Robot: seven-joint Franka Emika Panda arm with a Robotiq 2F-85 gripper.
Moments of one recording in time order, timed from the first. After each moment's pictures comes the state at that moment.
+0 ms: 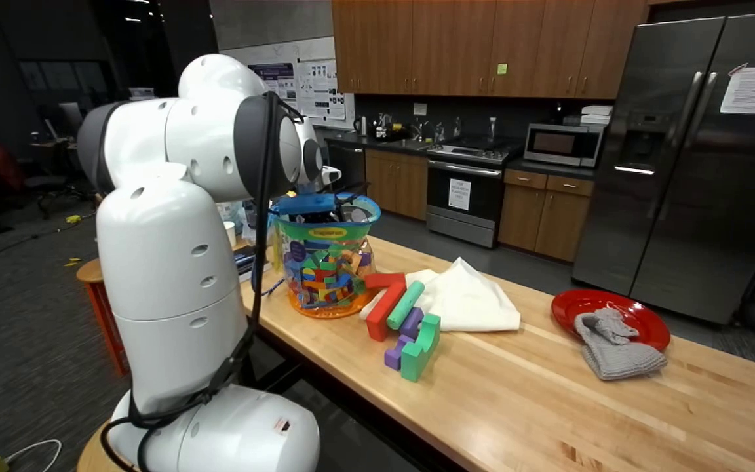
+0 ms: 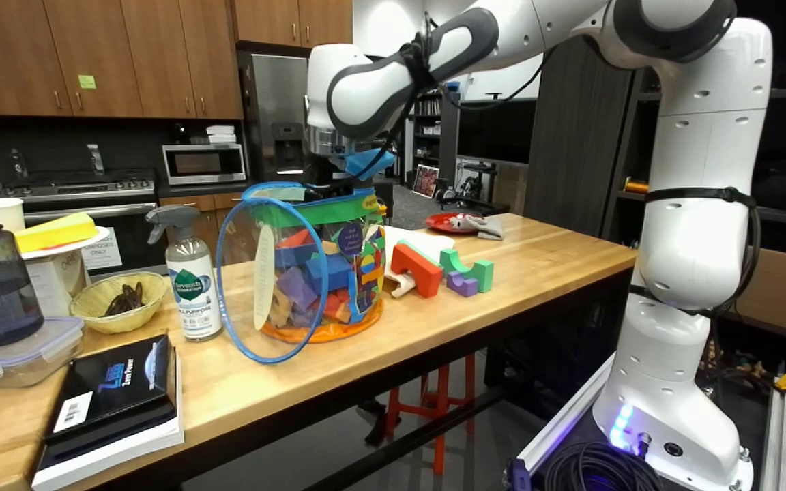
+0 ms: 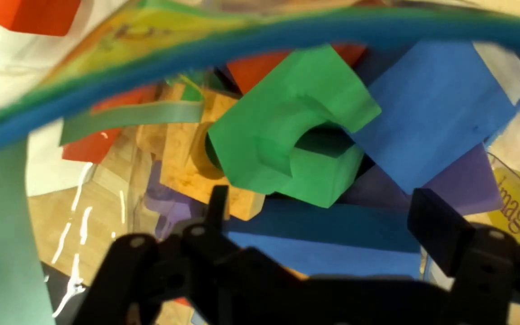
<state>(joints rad) 0.23 0.07 0.26 -1.95 -0.12 2.17 0.07</state>
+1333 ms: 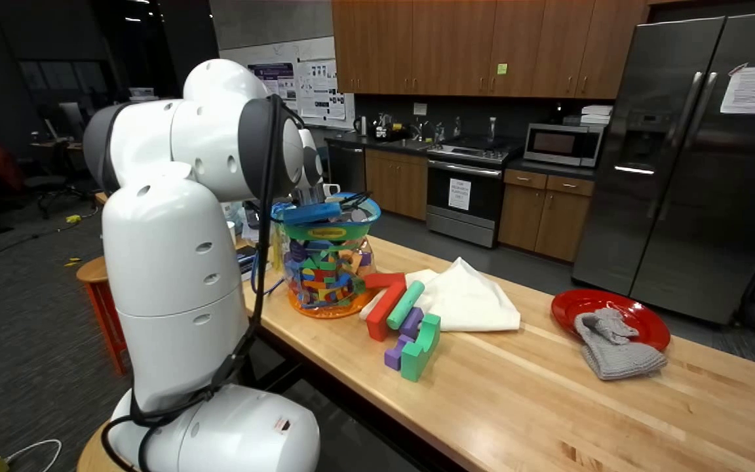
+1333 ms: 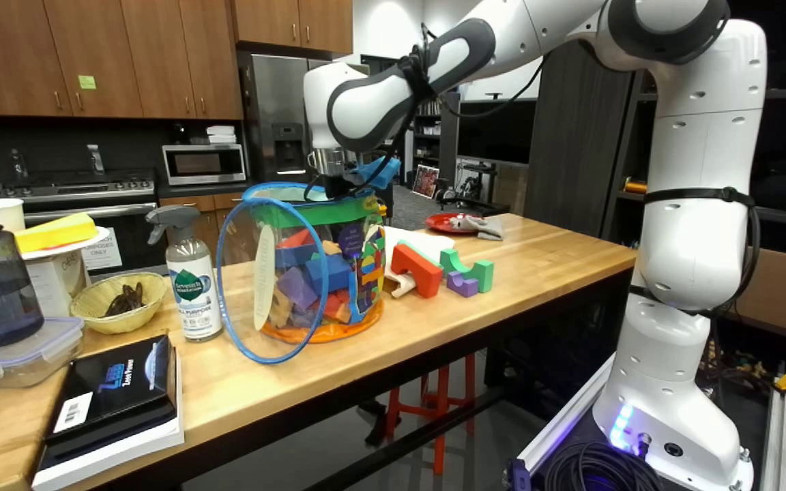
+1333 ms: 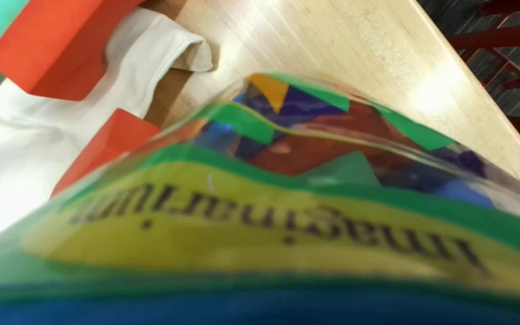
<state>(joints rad) 0.24 0.09 0.26 -1.97 -0.16 1.99 -0.07</state>
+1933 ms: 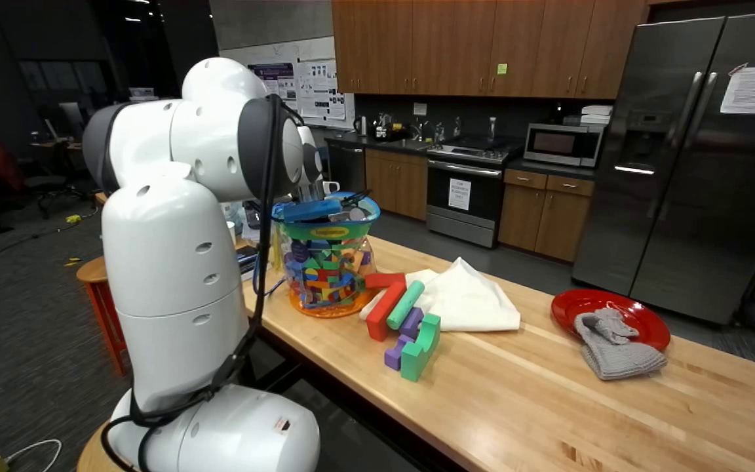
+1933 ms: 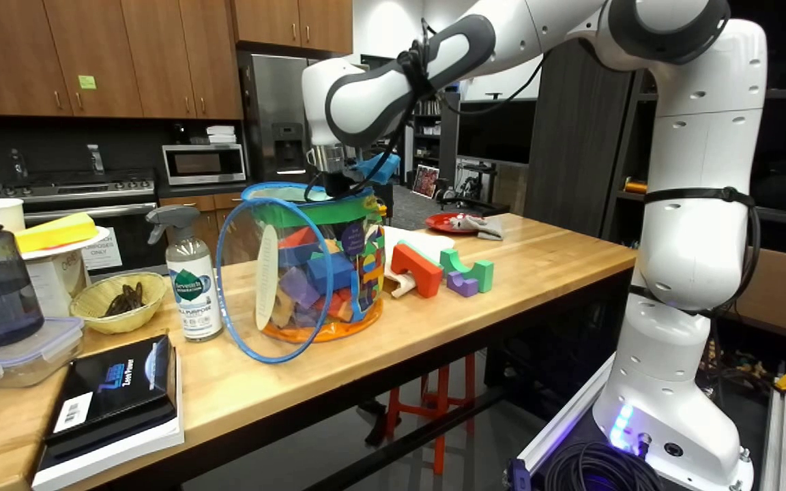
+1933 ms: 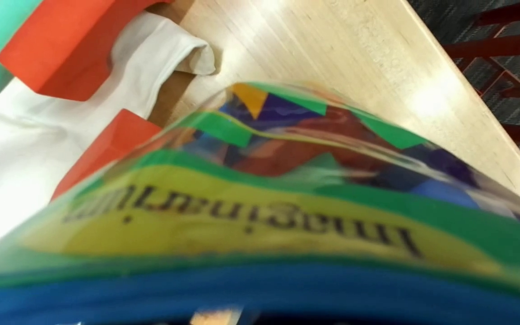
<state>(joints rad) 0.24 0.09 0.26 -1.95 -0.16 1.96 -0.09</state>
